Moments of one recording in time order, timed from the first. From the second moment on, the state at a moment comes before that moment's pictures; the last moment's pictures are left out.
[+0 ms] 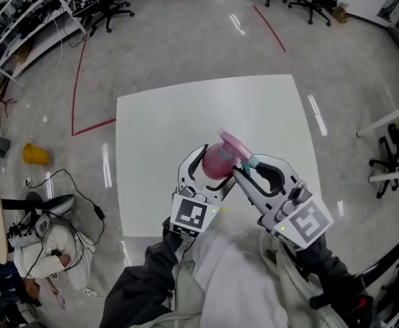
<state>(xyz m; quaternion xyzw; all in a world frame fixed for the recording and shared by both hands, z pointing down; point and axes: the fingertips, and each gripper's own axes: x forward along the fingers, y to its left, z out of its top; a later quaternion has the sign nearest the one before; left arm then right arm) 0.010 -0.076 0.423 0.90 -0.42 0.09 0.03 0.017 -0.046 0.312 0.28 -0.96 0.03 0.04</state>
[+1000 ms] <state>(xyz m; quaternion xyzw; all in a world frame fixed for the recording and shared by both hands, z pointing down) 0.035 -0.001 0.373 0.98 -0.20 0.00 0.01 0.041 -0.006 0.296 0.09 -0.99 0.04 -0.01</state>
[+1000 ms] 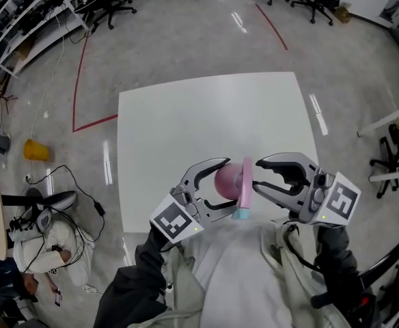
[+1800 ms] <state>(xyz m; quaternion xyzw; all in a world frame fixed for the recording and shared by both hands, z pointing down) 0.025 -0.017 0.409 0.98 -0.20 0.03 0.09 0.028 -0.033 0.312 0.20 -0.98 0.01 -0.04</state>
